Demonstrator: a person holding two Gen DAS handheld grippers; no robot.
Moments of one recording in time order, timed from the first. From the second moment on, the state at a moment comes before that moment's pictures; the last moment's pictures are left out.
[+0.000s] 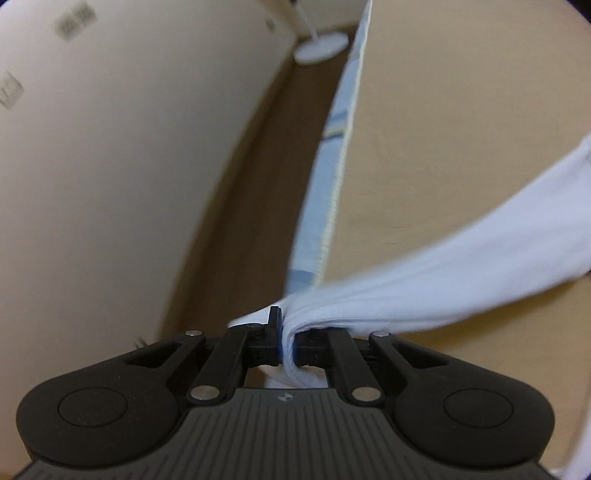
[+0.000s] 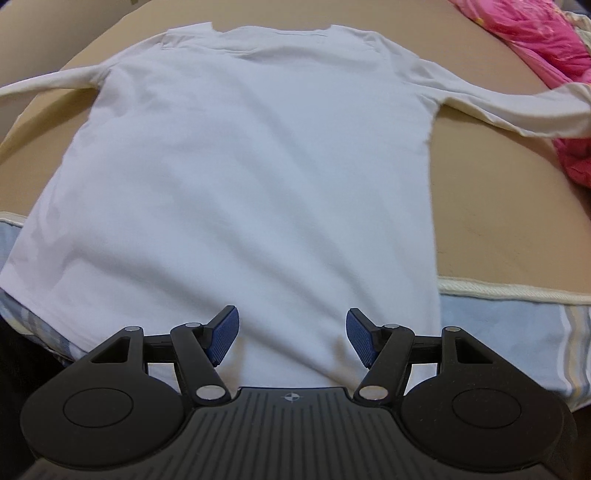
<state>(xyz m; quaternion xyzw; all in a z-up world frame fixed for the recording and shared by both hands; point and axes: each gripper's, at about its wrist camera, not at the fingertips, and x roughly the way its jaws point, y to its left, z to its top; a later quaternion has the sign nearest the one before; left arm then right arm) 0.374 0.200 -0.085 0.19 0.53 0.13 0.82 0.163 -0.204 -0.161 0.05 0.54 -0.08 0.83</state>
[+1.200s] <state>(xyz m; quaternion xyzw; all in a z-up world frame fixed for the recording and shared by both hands) 0.387 -0.055 -0.147 0.19 0.46 -0.12 0.86 0.283 -0.430 -0.189 0.27 0.41 -0.23 0.84</state>
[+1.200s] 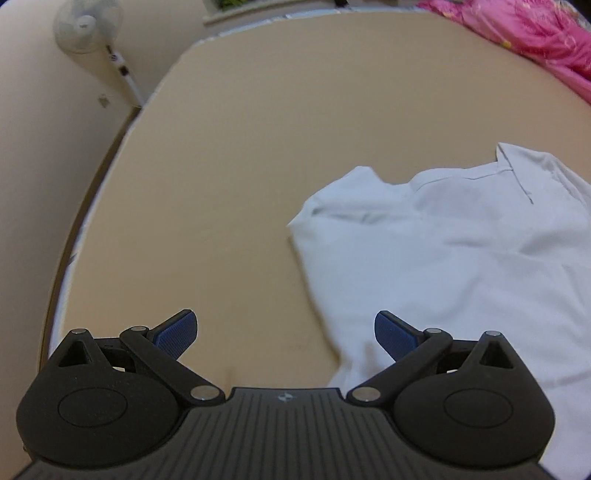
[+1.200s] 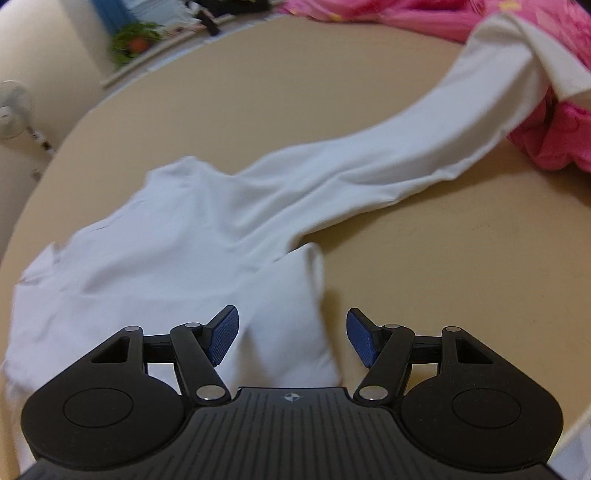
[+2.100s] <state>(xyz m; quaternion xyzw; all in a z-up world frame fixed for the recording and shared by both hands) 0.504 -0.027 -0.171 0.02 0.50 -0.12 0.86 0.392 -0.460 -0.179 0.32 0.43 -0.12 0.84</state>
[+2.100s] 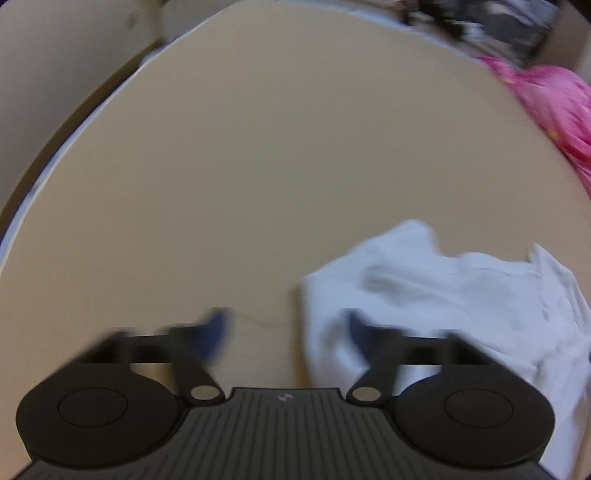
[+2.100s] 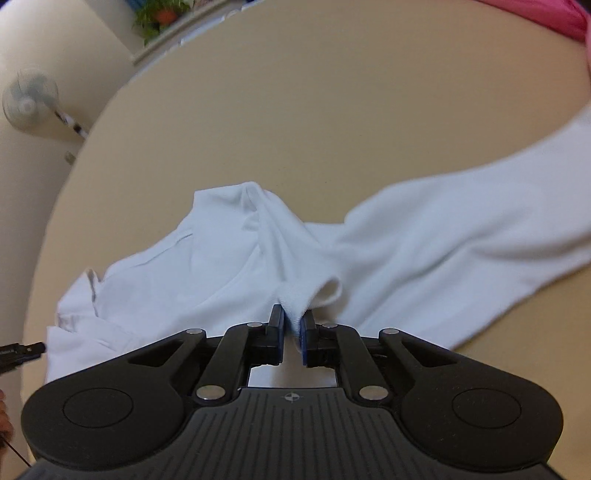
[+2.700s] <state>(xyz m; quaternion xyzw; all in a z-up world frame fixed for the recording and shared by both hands) 0.535 -0.017 -0.177 0.04 0.51 -0.09 0.86 0.371 -0.426 -0.092 0.31 0.35 -0.05 0.88</state>
